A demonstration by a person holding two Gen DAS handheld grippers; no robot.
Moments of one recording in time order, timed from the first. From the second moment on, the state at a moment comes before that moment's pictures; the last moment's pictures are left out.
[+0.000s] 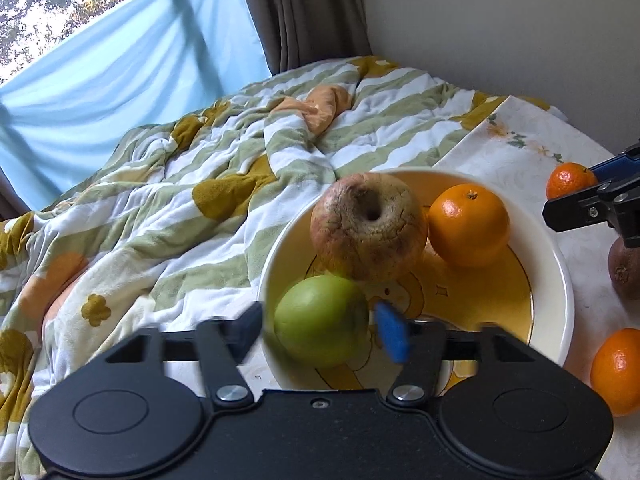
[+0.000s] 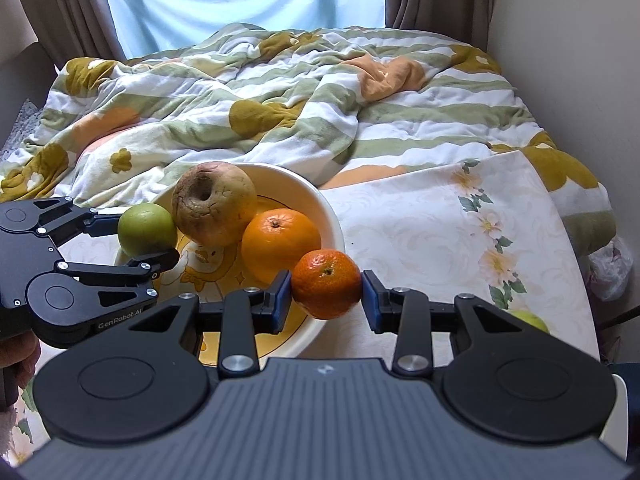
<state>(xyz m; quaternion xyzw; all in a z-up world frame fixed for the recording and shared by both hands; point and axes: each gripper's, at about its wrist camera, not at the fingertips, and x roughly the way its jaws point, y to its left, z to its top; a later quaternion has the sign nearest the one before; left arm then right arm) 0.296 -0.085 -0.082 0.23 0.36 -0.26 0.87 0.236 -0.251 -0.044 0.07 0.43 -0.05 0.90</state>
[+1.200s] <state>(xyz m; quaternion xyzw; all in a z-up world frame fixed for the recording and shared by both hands) 0.245 0.023 -0.034 0.04 0.40 -0.15 0.90 0.265 -0.177 -0.086 0.01 0.44 0.06 0.90</state>
